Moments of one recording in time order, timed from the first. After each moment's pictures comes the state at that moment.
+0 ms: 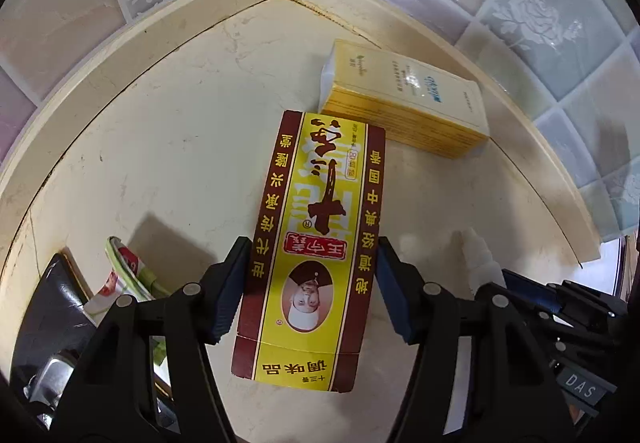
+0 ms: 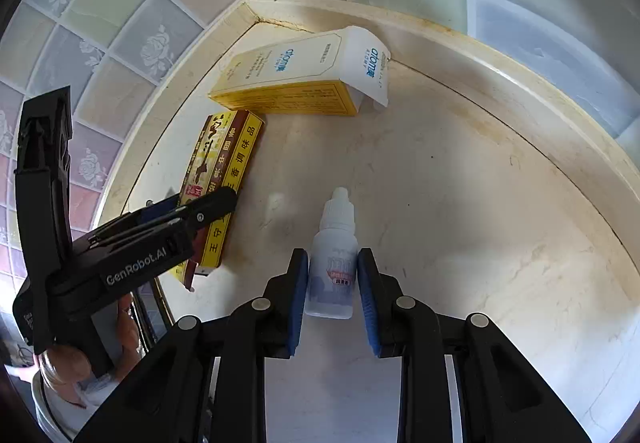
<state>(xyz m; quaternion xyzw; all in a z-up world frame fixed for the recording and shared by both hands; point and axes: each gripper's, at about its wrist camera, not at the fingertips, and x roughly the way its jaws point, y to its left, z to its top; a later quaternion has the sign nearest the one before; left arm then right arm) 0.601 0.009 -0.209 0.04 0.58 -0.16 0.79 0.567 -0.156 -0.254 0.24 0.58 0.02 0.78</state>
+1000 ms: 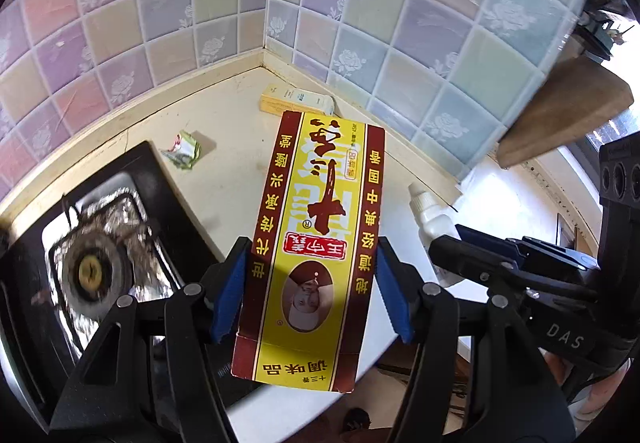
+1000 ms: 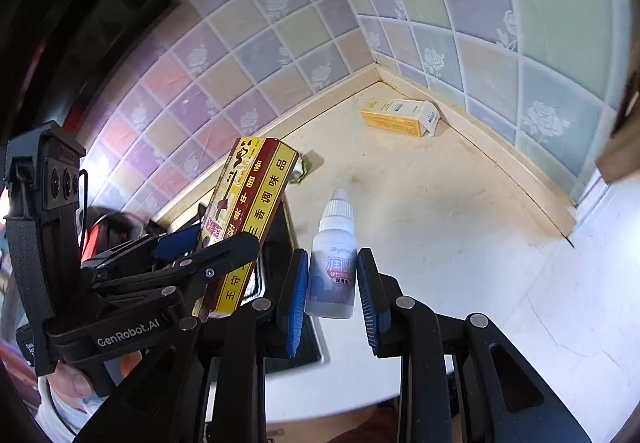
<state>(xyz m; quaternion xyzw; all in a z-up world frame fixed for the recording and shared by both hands) 0.292 0.003 -0.017 -0.02 0.47 -0.14 0.87 0.314 -0.169 -0.074 0.17 0.45 0.17 0.86</state>
